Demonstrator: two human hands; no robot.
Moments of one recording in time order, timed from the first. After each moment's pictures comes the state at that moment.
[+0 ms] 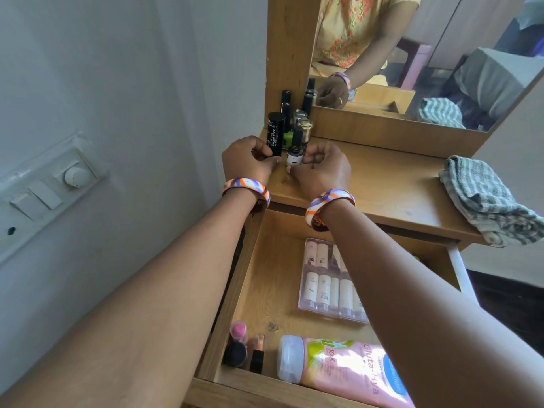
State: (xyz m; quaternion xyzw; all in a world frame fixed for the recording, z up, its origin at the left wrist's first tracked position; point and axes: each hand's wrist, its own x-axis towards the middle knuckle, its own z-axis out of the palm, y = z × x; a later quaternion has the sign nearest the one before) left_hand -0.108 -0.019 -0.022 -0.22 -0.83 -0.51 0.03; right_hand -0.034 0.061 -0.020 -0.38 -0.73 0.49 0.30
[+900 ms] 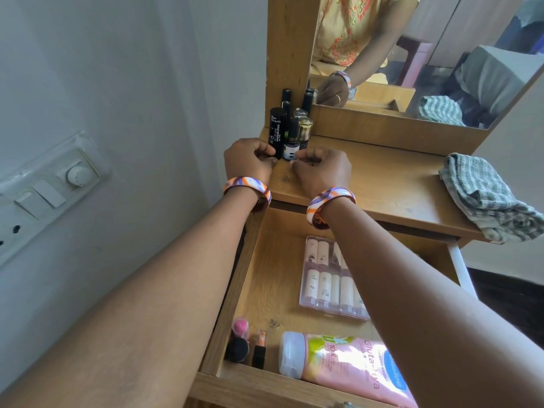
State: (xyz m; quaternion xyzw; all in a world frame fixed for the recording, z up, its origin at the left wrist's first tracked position) left_hand -0.107 -0.020 -0.022 -0.24 -0.84 -0.49 0.02; right_hand -0.032 0.063 -0.021 -0.38 -0.77 0.43 0.27
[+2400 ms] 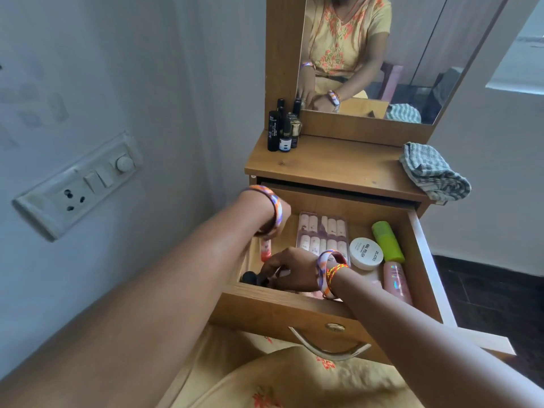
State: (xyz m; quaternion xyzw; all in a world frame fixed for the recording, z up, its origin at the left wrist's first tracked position) left_hand 0.008 -0.101 0.023 -0.51 -0.81 0.22 -0.18; right_hand 0.098 -0.042 -0.074 -0.05 -0.94 0.31 -0.15
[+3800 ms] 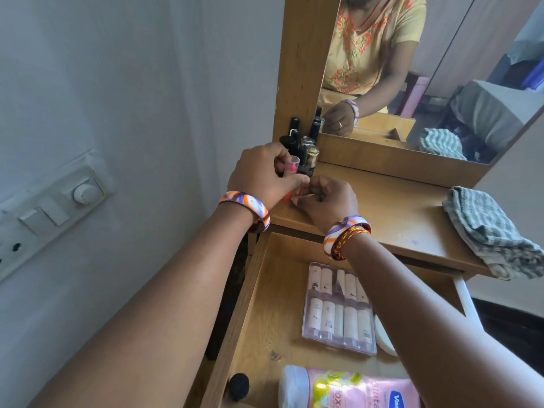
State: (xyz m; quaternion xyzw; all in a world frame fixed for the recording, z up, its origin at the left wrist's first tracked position) left_hand -0.105 -0.034 0.008 -0.39 -0.81 -0.44 0.04; right_hand -0.018 0.062 -0.019 -0.31 -0.83 0.40 0.24
